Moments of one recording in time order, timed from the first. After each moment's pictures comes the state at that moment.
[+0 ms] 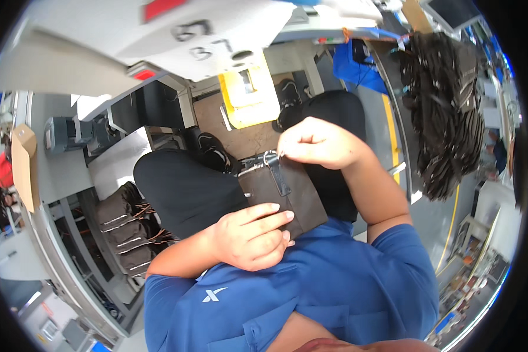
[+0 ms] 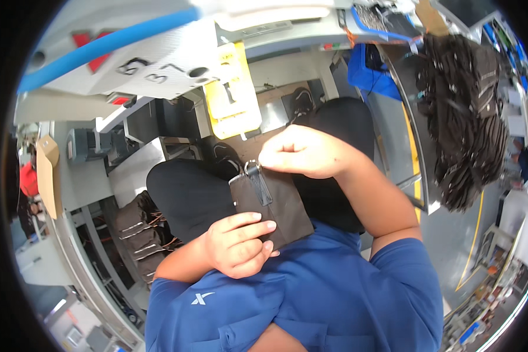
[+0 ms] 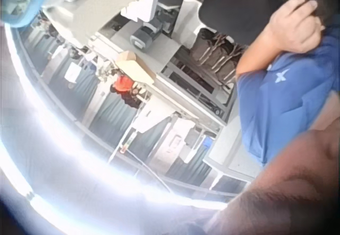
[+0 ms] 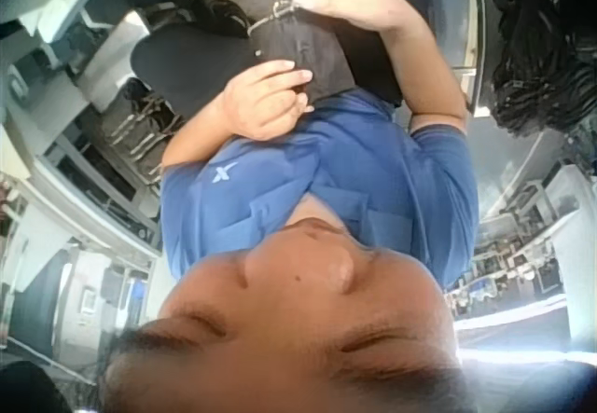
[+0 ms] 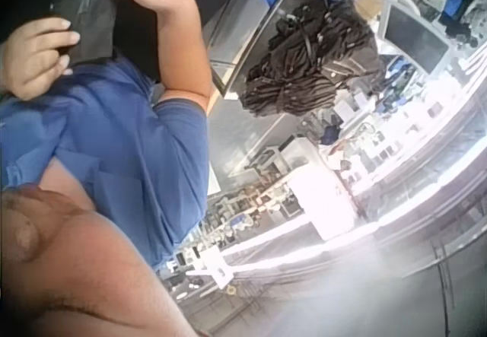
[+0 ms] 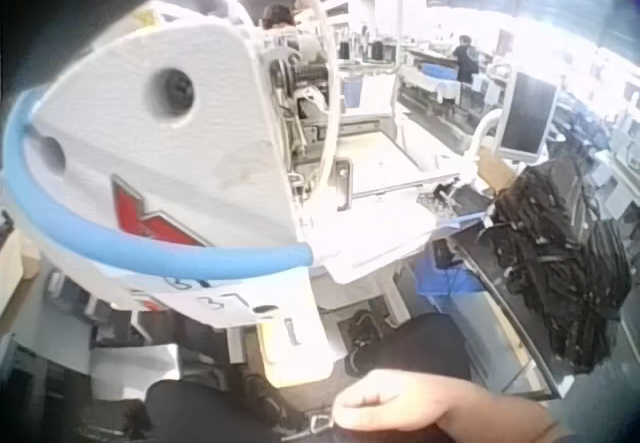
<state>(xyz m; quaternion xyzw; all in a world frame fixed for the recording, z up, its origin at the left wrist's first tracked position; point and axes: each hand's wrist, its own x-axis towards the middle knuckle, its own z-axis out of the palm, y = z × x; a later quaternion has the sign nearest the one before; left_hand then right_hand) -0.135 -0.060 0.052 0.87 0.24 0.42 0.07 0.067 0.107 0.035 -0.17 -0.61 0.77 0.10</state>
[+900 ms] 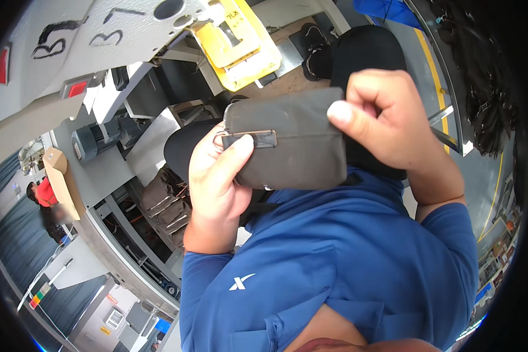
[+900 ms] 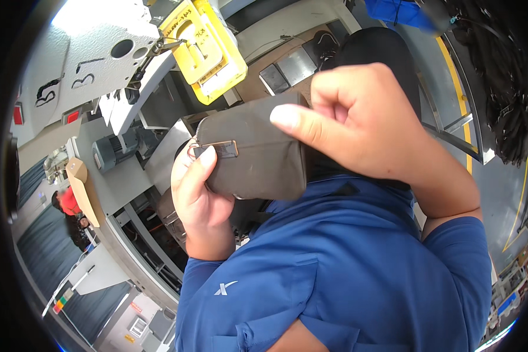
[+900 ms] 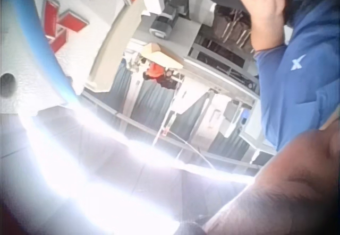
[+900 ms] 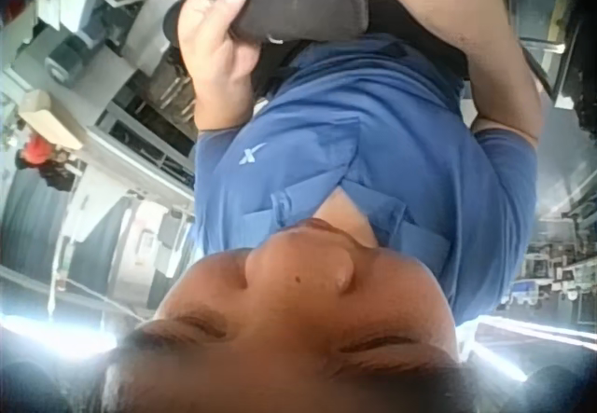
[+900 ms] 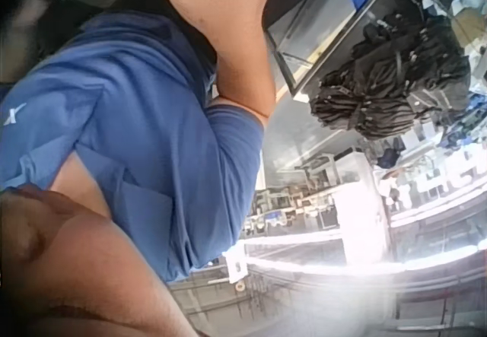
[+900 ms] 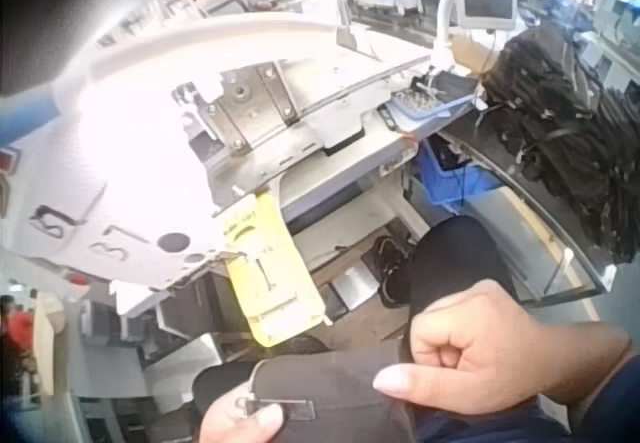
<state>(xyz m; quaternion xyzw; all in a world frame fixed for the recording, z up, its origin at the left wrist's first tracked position) -0.155 -0.024 0.084 0.21 0.41 0.53 0.71 0.089 0.057 0.076 -0.42 -0.71 0.47 0.31</state>
